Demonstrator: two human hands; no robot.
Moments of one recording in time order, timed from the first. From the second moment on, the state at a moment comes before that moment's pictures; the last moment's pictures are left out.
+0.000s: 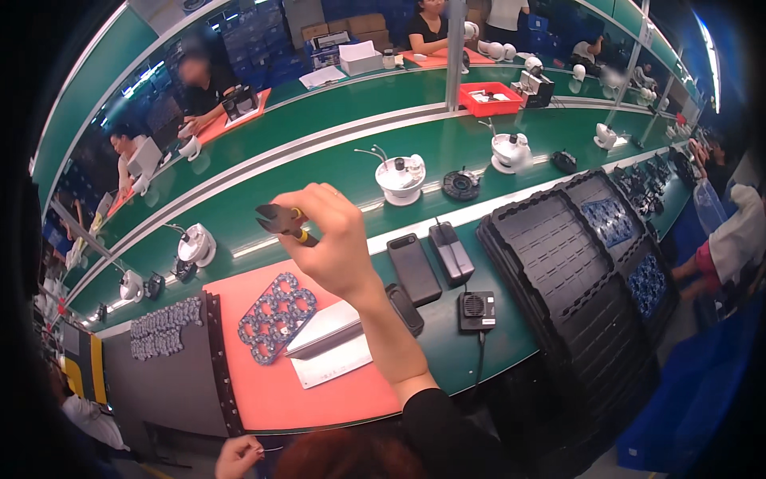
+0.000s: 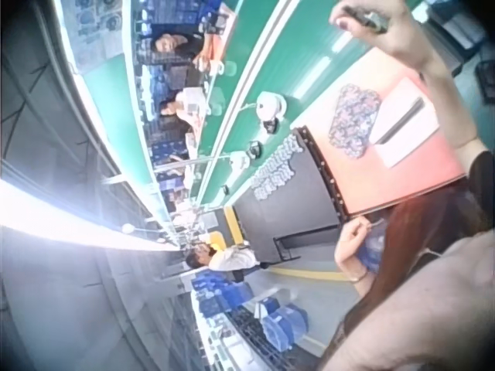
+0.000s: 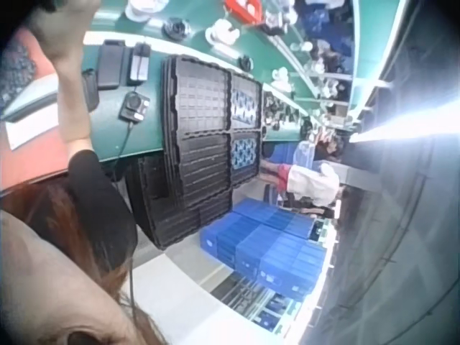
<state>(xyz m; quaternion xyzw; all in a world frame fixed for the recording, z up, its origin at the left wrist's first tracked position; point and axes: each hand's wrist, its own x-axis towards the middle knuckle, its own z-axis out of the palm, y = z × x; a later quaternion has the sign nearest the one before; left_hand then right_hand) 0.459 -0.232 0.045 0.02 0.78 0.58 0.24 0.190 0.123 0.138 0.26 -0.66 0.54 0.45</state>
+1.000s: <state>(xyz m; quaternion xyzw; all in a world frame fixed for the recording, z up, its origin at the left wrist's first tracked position) 0.396 -0.205 0.040 0.03 0.83 0.55 0.12 0.152 0.116 0.050 -0.01 -0.69 0.61 0.38</state>
